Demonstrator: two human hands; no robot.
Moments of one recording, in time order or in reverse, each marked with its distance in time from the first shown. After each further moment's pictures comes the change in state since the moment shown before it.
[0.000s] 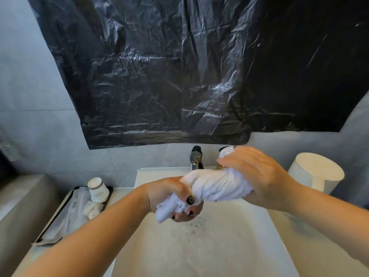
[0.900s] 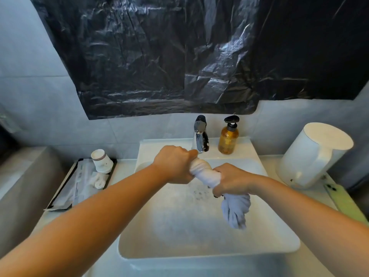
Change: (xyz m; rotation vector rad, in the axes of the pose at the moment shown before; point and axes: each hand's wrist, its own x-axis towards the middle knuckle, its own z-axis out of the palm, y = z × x) left_hand 0.048 -0.057 -0.021 1.679 0.709 0.190; right_hand -0.020 -0.034 0.110 0.792 -0.794 1.098
